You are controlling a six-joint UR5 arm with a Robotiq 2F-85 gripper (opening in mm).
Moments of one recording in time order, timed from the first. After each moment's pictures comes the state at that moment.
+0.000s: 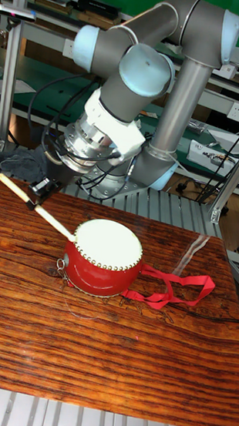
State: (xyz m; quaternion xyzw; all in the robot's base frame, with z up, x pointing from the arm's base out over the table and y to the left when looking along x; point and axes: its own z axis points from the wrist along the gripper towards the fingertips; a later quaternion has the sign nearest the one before) arm 0.452 -0.171 0.131 0.50 -0.85 0.13 0.14
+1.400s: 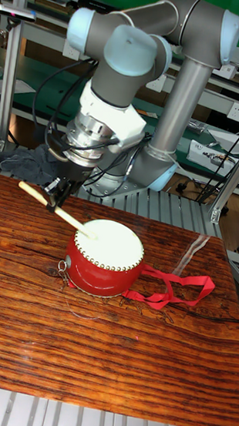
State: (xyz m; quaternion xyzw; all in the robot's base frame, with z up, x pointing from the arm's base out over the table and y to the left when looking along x) arm 0.437 -0.127 0.136 0.49 -0.86 0.04 0.10
